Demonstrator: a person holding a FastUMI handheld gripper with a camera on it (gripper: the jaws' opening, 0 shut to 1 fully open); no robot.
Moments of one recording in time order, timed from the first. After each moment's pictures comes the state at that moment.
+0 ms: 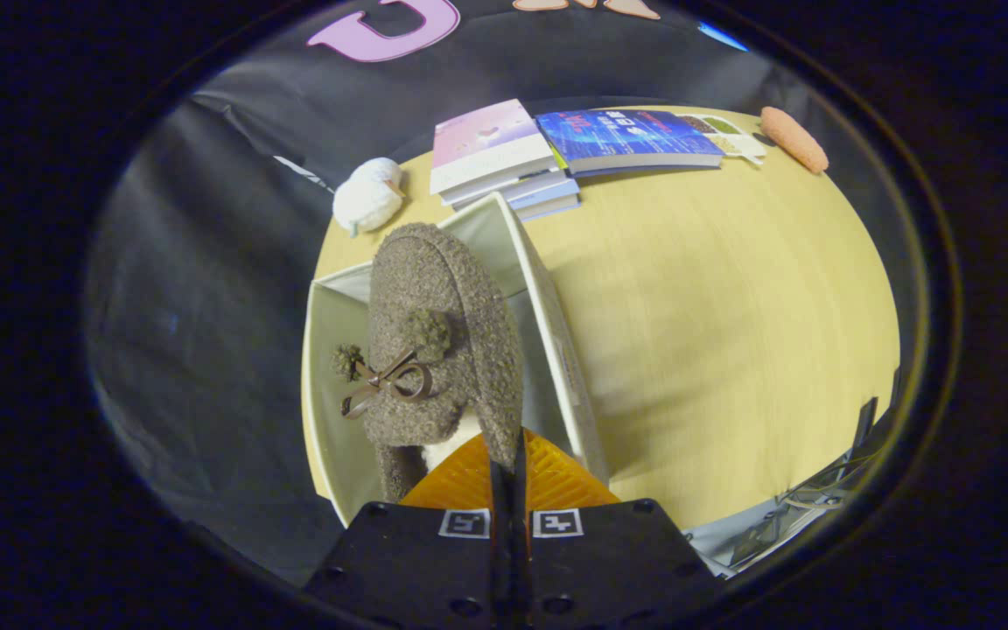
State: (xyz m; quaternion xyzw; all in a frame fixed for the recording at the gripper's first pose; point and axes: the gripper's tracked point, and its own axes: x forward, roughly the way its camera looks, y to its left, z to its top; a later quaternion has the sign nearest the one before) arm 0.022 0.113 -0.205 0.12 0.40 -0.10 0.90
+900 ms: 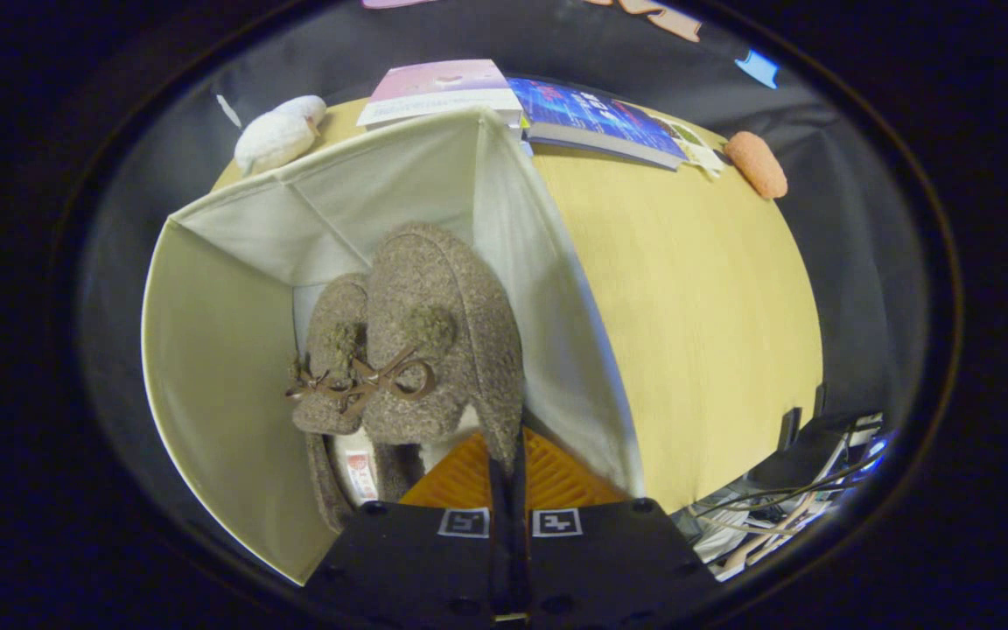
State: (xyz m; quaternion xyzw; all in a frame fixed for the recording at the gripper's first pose) arm 0.038 0.084 -0.253 -0.01 0.45 -0.25 0.86
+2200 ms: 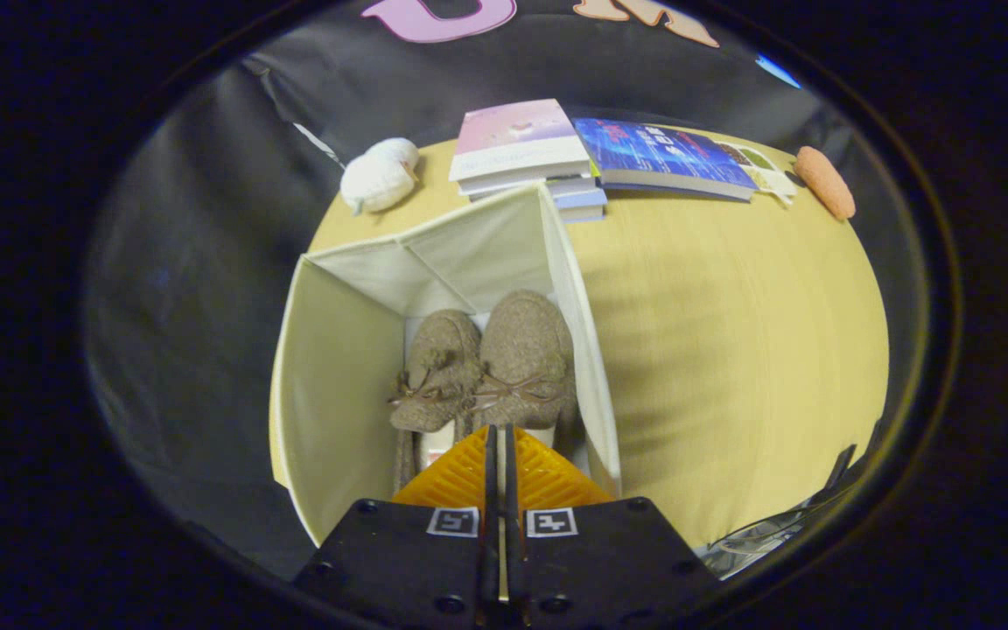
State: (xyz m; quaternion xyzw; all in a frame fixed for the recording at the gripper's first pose) arm 0.049 0.116 -0.207 0.06 0.38 -0.06 0.92
